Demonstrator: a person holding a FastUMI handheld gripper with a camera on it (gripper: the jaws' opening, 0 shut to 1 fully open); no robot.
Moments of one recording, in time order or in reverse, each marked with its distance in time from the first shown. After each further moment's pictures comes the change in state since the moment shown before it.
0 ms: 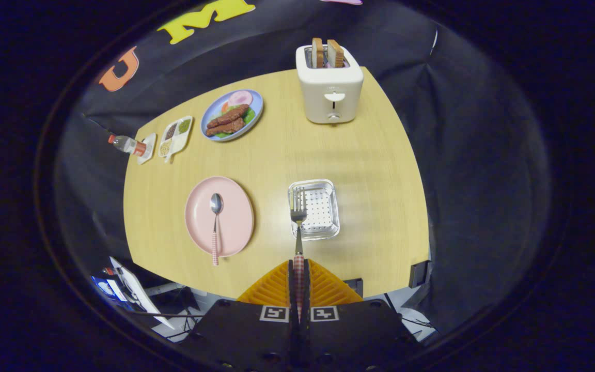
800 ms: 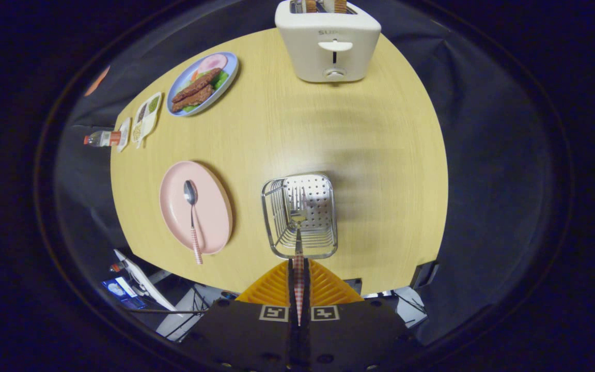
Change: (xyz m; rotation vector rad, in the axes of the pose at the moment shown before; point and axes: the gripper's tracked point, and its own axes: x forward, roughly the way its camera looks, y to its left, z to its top) arm 0.071 -0.009 0.030 0.010 0.255 0.009
